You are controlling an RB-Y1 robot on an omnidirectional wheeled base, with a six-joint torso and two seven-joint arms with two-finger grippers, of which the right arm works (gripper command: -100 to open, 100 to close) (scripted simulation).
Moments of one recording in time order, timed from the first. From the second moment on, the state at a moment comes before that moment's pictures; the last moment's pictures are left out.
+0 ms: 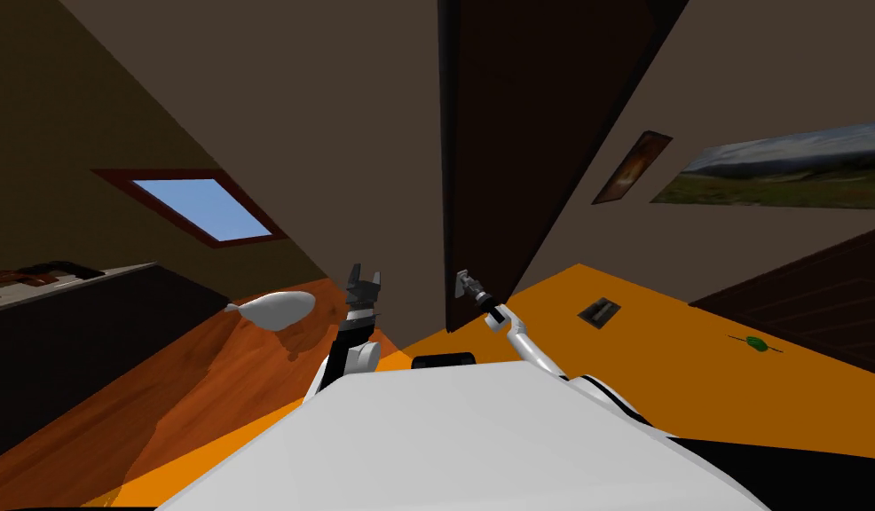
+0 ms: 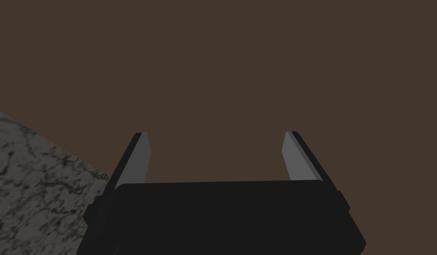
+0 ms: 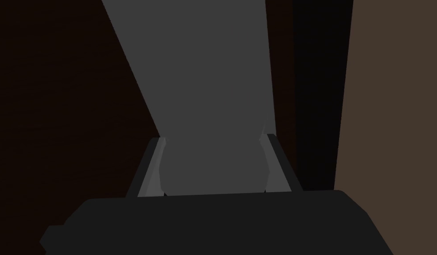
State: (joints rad) arm -0.12 -0.28 0.16 -1.14 0.38 -0.46 0.74
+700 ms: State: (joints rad) arm -0.15 -0.29 0.16 -1.10 0.28 -0.46 0.56
